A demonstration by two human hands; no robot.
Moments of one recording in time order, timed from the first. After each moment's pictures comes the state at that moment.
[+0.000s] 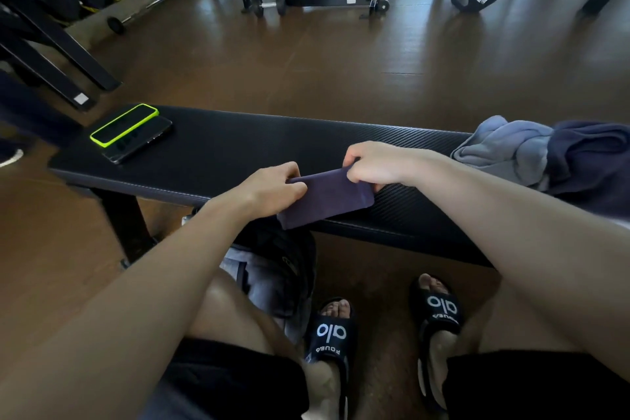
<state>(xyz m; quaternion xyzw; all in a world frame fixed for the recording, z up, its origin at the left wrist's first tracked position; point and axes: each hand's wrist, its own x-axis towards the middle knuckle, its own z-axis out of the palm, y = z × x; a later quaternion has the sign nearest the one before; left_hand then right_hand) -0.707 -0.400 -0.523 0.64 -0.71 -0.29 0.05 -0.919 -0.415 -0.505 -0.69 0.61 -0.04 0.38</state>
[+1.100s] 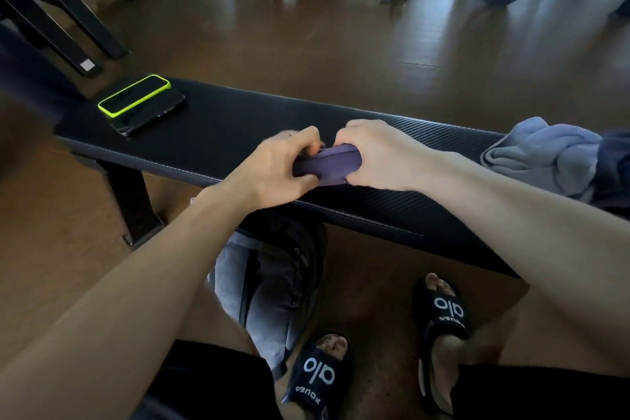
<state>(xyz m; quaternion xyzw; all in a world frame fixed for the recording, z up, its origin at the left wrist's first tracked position) -0.680 -0.399 -0.526 0.47 -0.84 -0.19 0.22 -0.894 -0.426 -0.518 -0.86 0.47 -0.11 0.16</state>
